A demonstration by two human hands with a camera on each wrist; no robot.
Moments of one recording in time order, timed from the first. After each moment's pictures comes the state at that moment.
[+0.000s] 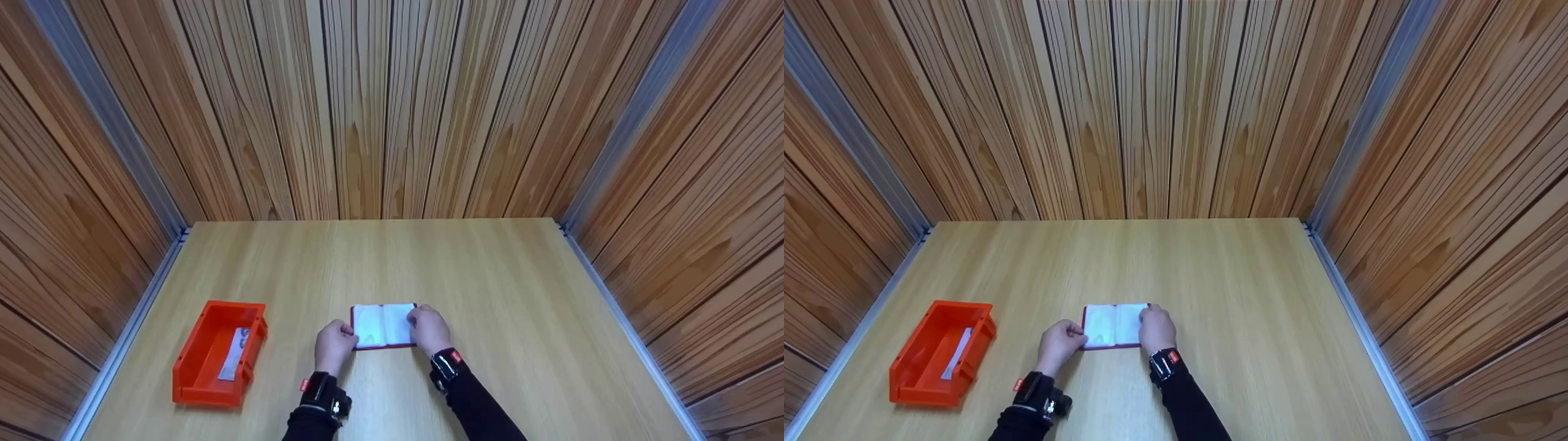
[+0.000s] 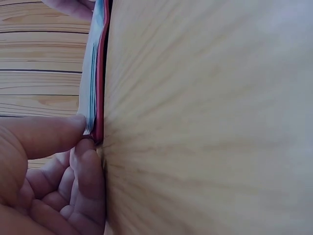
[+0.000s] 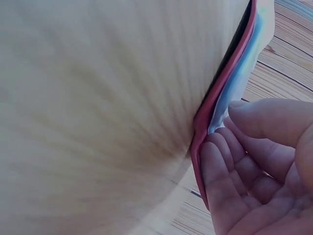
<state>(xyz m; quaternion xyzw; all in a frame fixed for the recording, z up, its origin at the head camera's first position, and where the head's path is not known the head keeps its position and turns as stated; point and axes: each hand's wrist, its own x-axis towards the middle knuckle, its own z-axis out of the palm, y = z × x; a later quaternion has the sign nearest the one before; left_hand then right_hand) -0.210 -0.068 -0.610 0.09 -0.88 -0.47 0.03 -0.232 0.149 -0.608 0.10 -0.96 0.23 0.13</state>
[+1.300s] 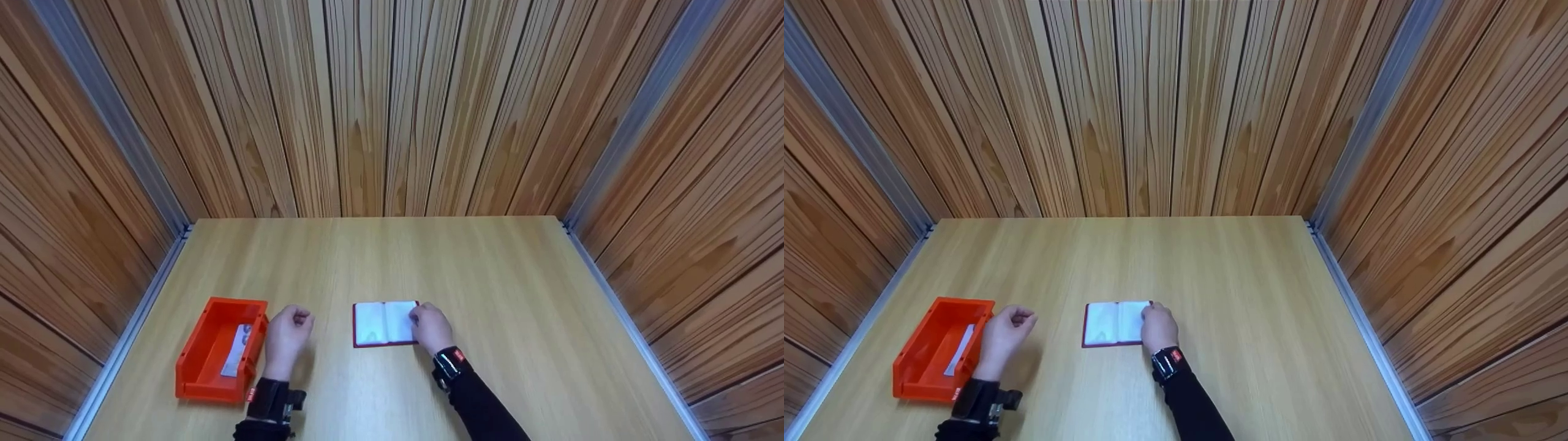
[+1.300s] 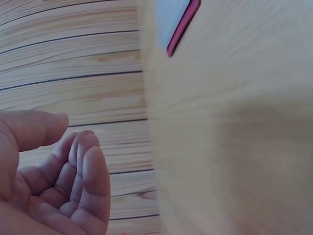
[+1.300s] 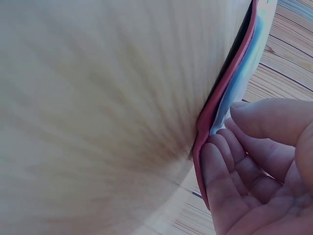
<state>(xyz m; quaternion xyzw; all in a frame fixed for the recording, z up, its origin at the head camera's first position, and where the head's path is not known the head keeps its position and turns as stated) -0.190 -0.148 -0.551 0.08 -0.88 -0.47 0.08 -0.230 0.148 -0.605 0.08 -0.96 0.24 0.10</state>
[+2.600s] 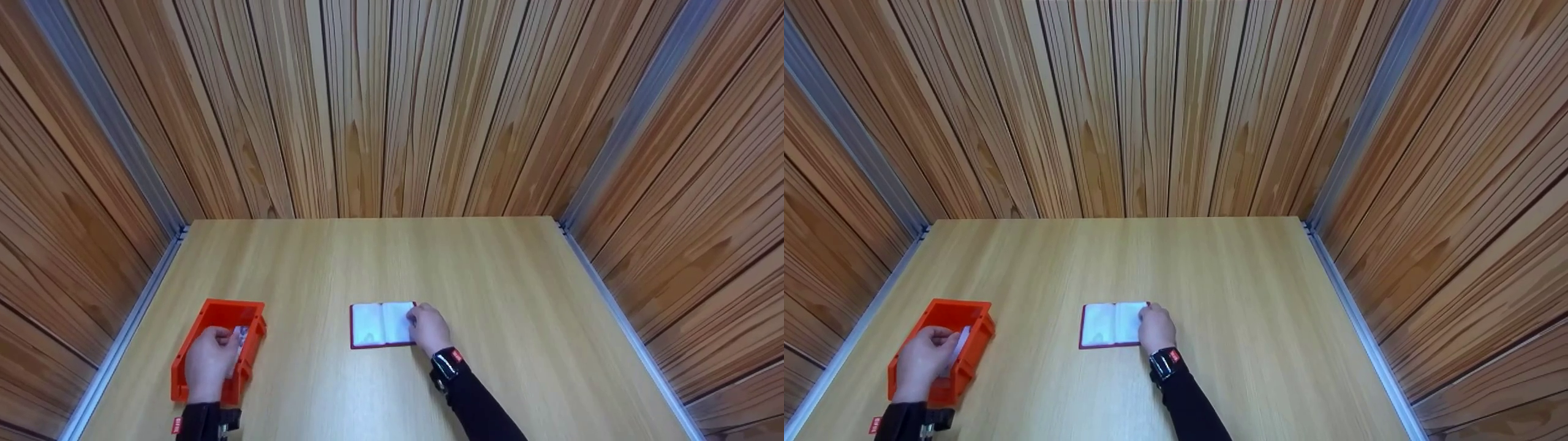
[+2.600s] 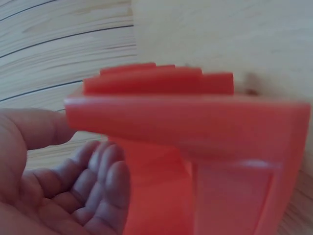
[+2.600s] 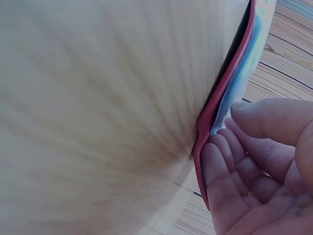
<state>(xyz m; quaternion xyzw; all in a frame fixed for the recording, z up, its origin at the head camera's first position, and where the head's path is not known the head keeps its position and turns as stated) -0.162 -0.258 -0.542 0.21 -0.89 -0.40 -0.01 -0.230 0.150 -0.602 0.09 -0.96 0.24 0.09</state>
